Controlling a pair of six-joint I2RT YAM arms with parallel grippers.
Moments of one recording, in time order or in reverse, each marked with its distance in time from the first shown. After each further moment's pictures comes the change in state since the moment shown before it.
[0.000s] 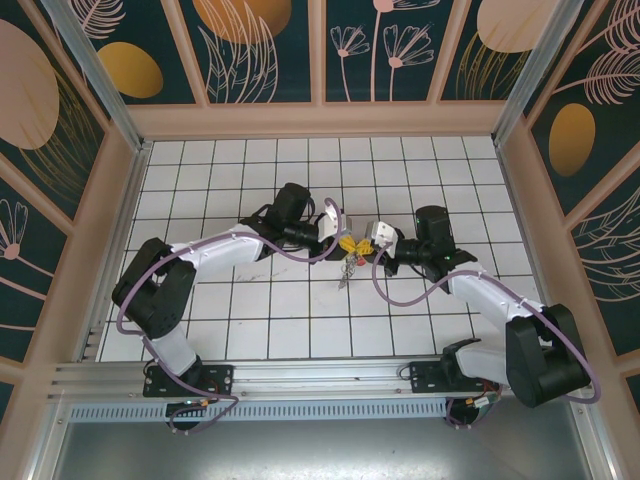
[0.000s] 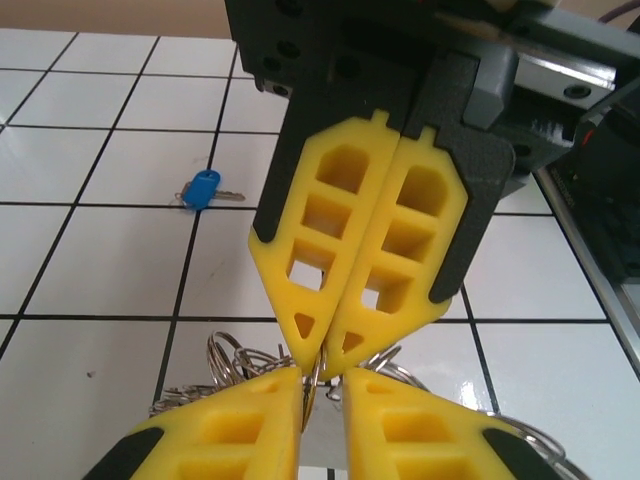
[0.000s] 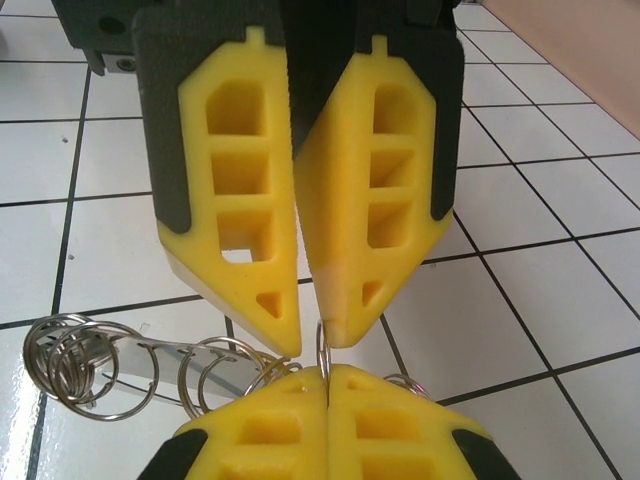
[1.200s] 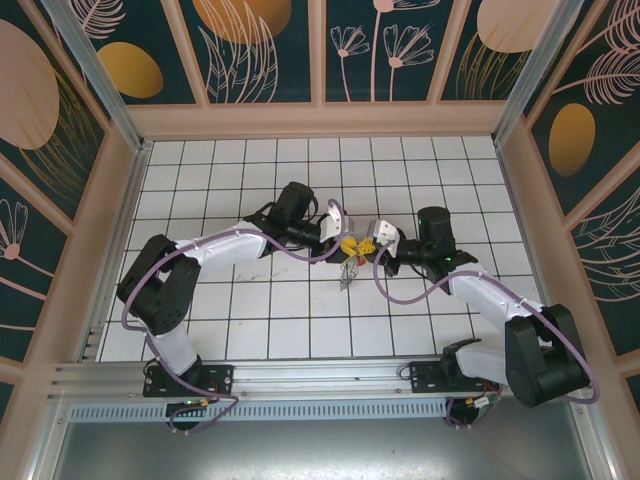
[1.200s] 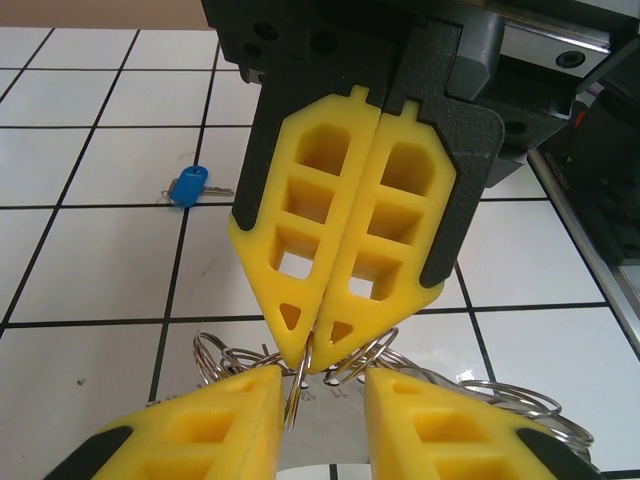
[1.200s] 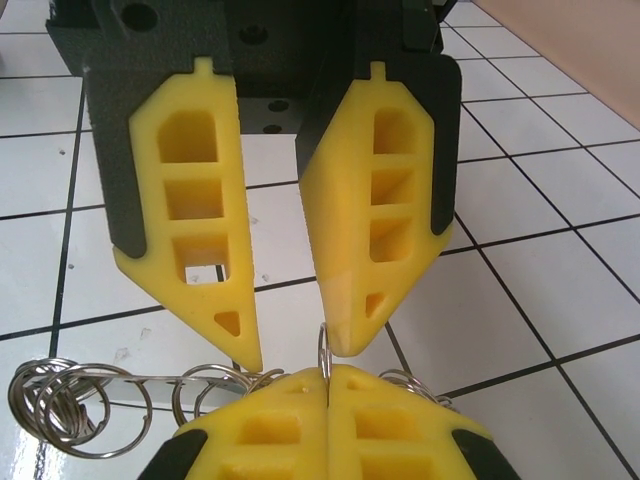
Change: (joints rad) left arm 0.000 0.033 0.038 -0.045 0.018 0.056; right arm -0.013 -0.002 -0.018 0.037 -0.011 0.055
